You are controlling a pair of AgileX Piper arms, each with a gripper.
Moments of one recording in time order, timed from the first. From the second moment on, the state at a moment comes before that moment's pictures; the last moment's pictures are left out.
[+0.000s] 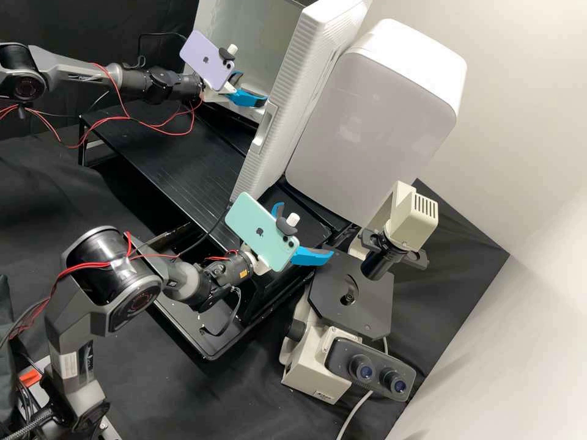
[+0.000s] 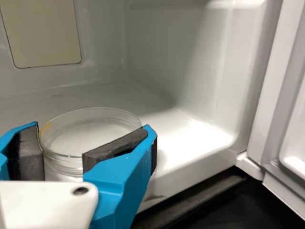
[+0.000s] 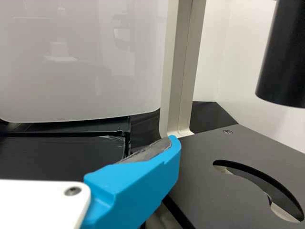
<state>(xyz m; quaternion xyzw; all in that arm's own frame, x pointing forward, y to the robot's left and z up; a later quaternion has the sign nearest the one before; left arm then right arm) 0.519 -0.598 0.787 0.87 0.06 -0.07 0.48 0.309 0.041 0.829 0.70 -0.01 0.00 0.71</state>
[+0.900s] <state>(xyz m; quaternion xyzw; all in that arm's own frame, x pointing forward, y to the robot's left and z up) 0.465 -0.623 0.818 0.87 -0.01 -0.11 0.48 0.309 0.041 0.829 0.70 -0.01 0.00 0.71</state>
